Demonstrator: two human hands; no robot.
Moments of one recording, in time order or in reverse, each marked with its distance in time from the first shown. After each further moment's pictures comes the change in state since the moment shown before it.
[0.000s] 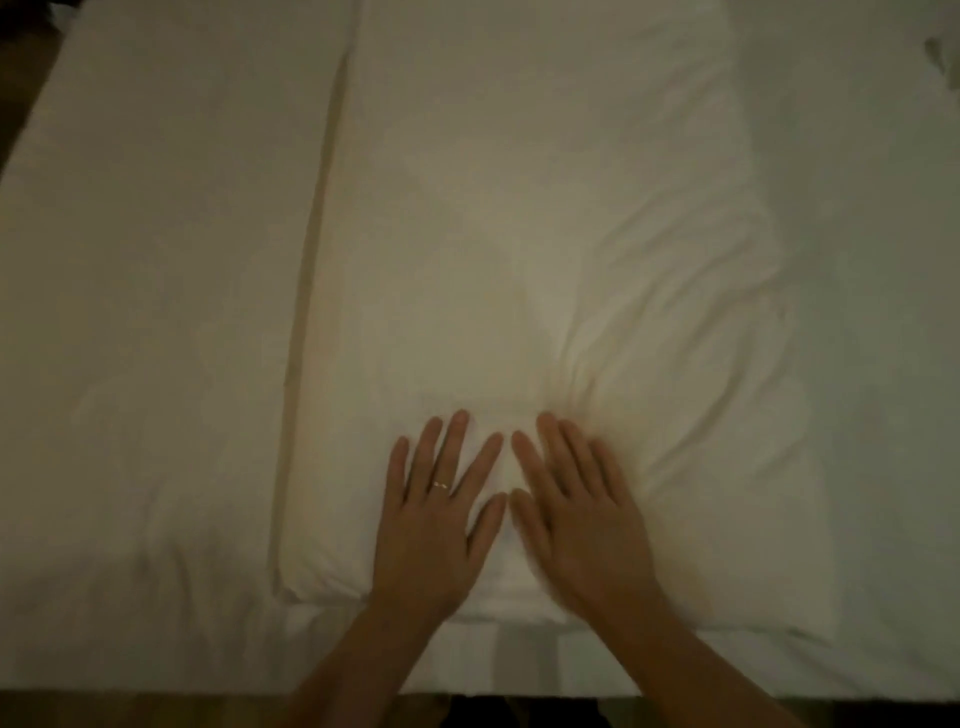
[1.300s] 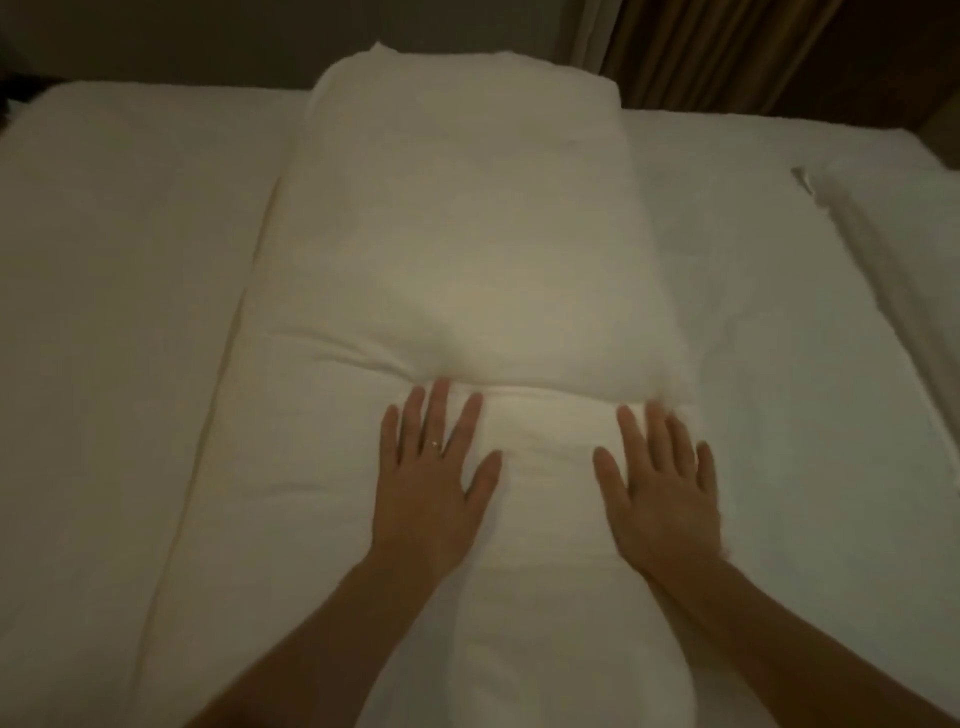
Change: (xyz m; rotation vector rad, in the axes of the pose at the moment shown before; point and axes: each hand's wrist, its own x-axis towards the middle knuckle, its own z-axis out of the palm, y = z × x) left_hand 0.155 0.038 0.011 0.002 0.094 -0.065; right_hand 0.072 0.160 -0.025 -0.046 0.045 0.470
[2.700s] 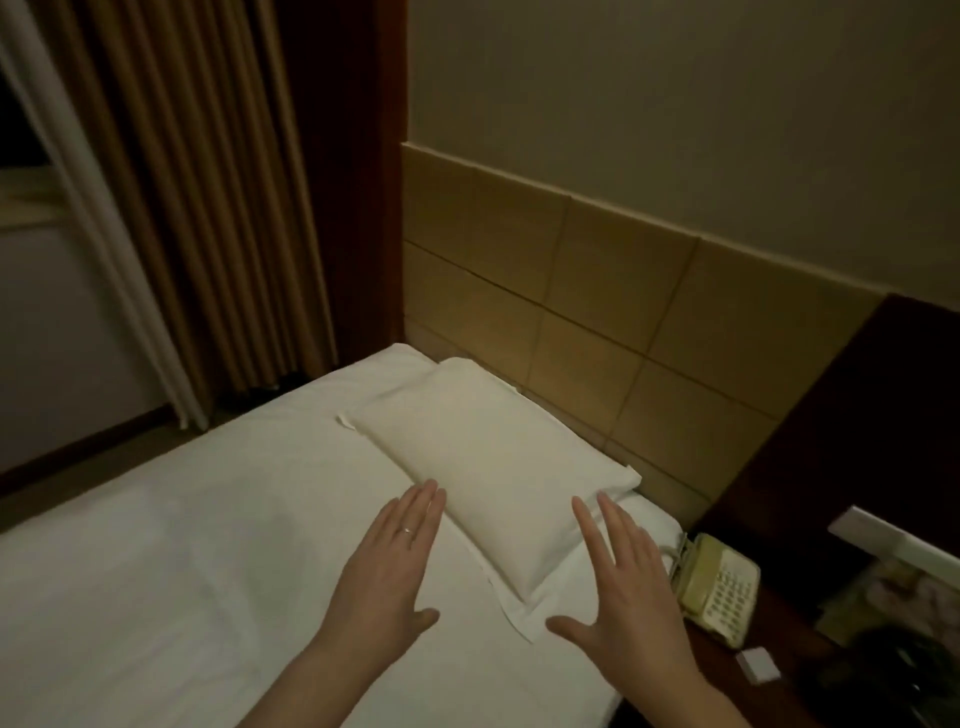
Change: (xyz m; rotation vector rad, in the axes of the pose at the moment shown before) left_hand 0.079 0.426 -0.383 -0.050 -0.174 0.979; right_hand -0.192 0.320 -0.424 0.234 0.335 0.465
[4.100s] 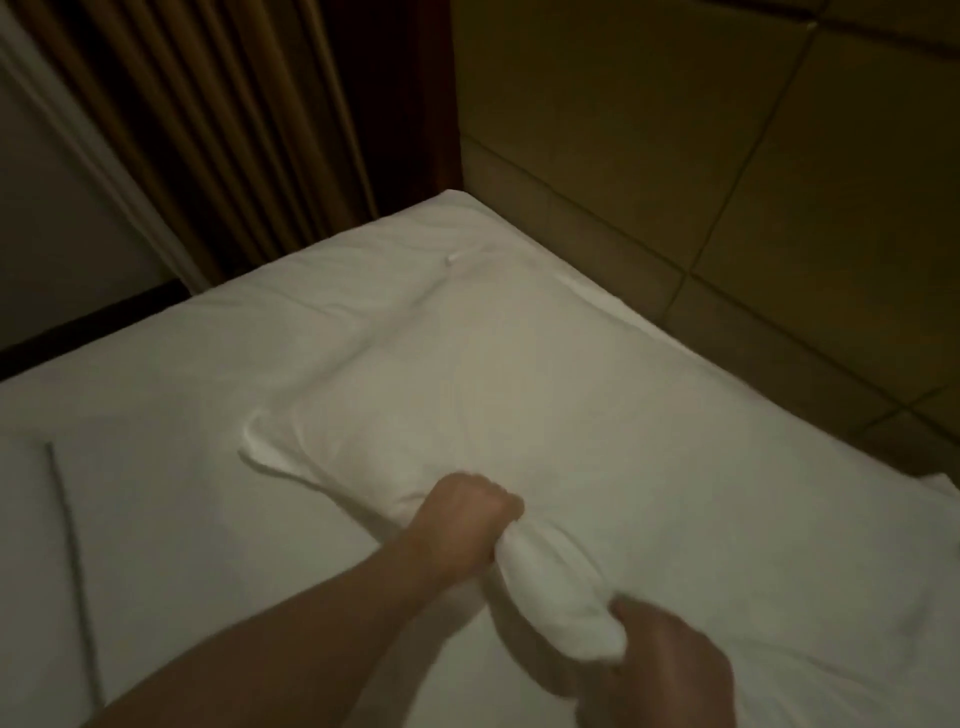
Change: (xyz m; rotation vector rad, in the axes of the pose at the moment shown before) left_hand 0.373 -0.155 0.382 0.049 -0.014 0.252; right_hand 0.280 0.141 0.410 0.099 -0.444 0.210
